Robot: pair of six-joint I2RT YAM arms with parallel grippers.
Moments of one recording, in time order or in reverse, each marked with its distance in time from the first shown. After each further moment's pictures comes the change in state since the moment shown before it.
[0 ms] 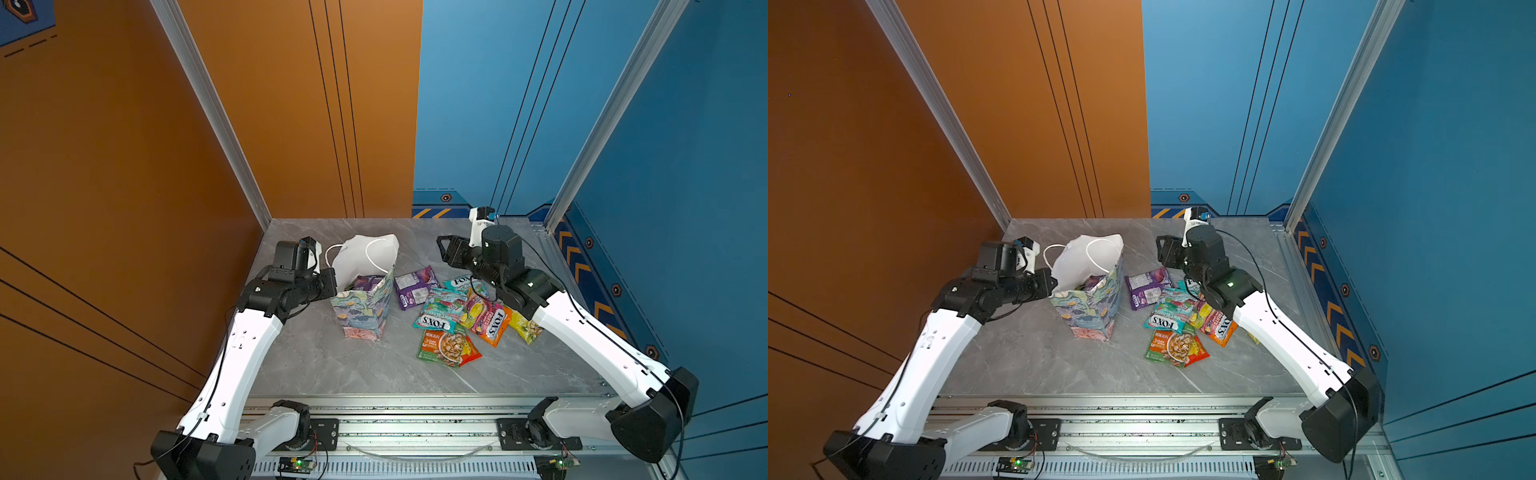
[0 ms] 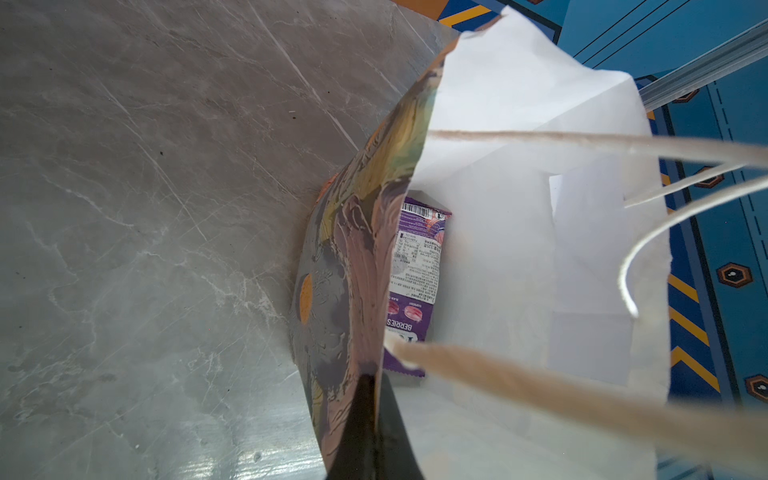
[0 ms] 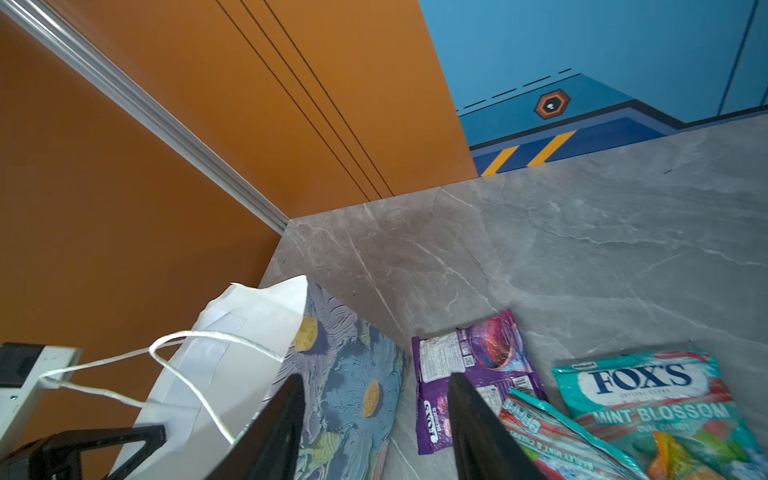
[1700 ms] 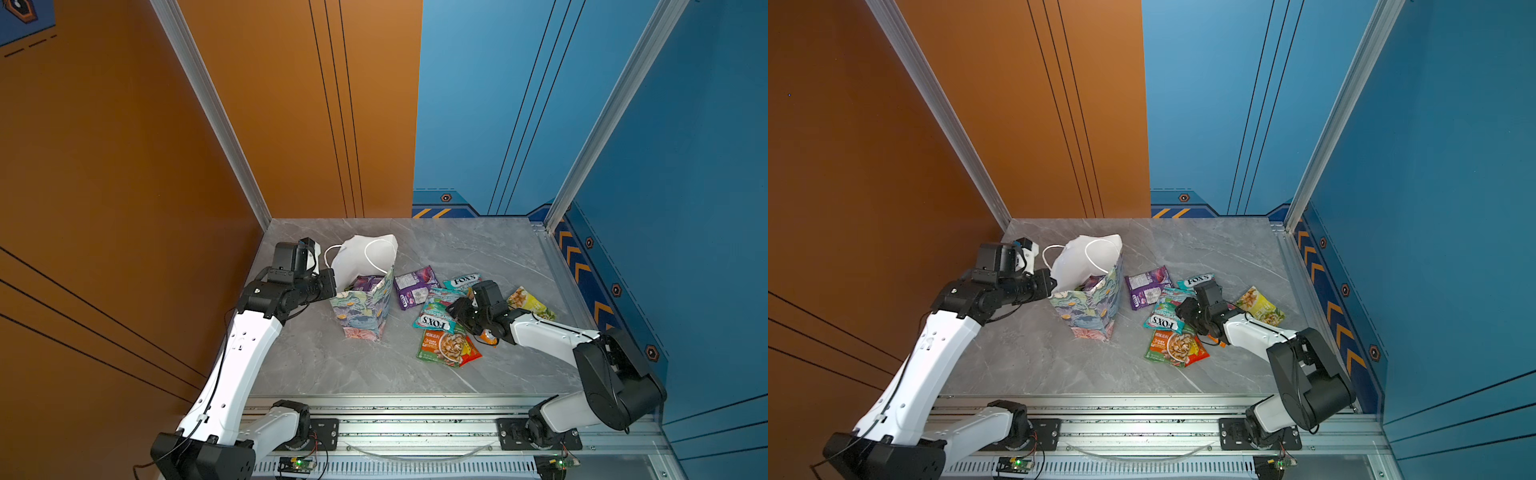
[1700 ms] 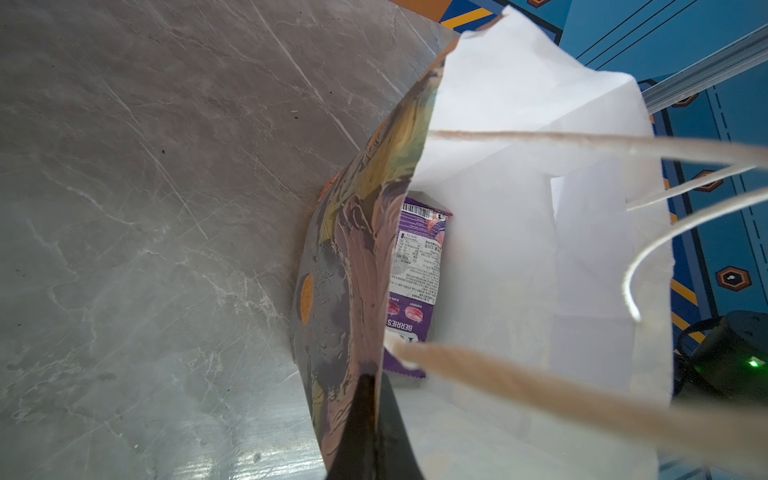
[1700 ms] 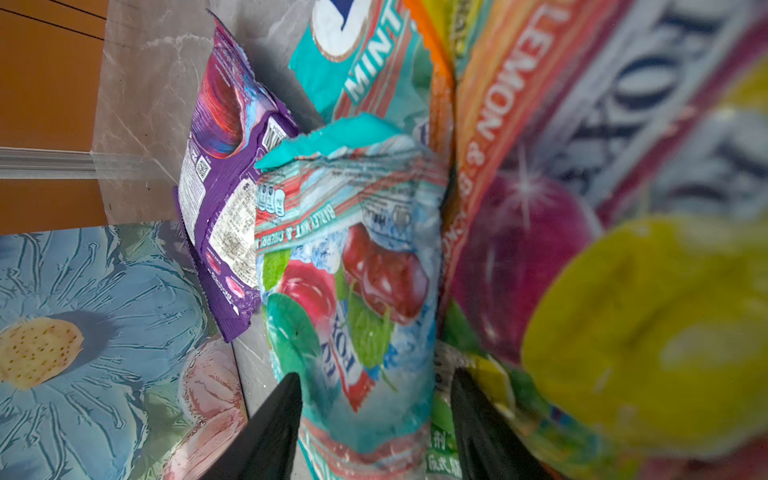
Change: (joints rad) left arm 0.008 -0.010 -0.015 0.009 0.003 -0.004; right arm -0.139 0.203 -0.596 0.269 -0.264 0.411
